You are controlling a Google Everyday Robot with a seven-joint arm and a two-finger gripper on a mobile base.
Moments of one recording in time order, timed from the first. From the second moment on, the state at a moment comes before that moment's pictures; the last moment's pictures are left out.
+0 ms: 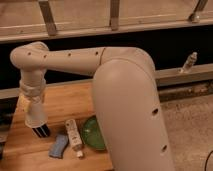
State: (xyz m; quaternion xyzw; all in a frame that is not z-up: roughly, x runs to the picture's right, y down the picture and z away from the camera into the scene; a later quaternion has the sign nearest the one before) arm -0.328 0.073 0.660 -0.43 -0.04 0.26 0.86
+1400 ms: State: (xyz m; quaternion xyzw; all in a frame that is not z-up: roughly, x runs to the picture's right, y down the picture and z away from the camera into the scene) arm -0.339 0.086 0.666 -0.43 -0.04 0.26 0.86
